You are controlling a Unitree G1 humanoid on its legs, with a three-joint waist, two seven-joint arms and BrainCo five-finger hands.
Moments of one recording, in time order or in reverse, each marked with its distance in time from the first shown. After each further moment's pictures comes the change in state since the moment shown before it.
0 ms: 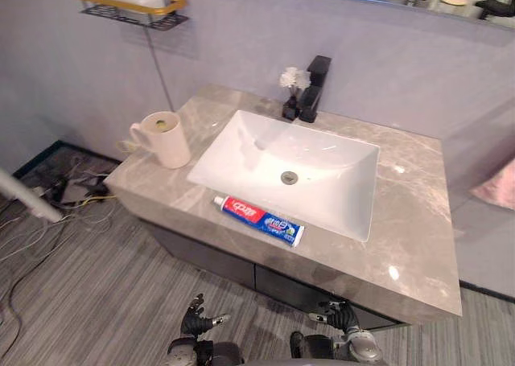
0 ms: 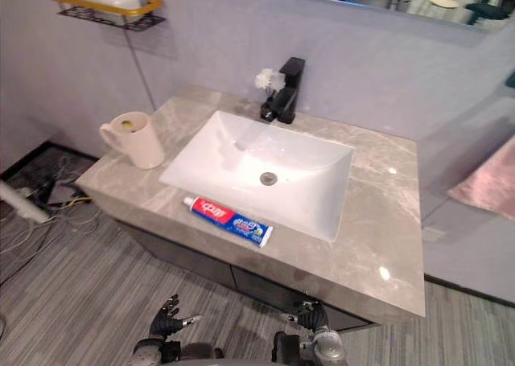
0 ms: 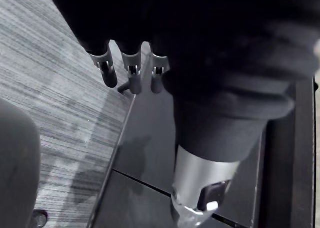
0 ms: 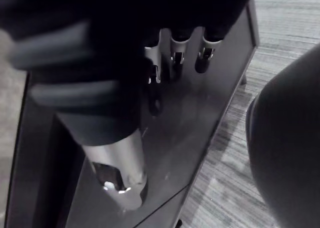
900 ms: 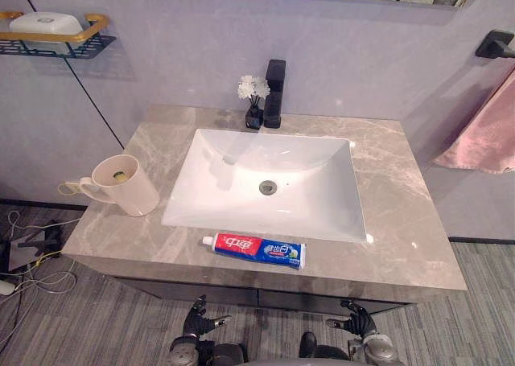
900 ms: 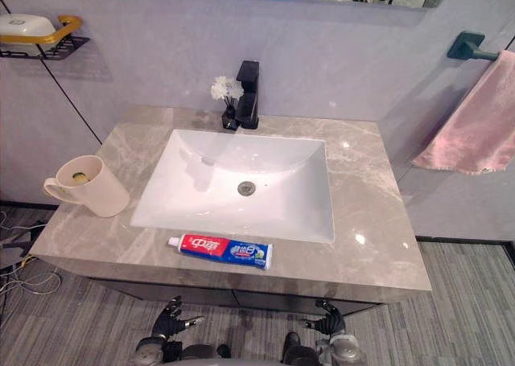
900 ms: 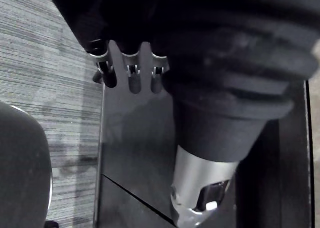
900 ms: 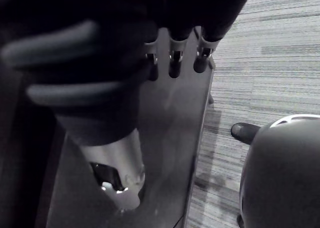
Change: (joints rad) left arm -0.034 0.019 -0.024 0.053 -0.010 0.001 0.006; right arm -0.051 -0.085 -0.012 0.095 0.021 0.026 -0.024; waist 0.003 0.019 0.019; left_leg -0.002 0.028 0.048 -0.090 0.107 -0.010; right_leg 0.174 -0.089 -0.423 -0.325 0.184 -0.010
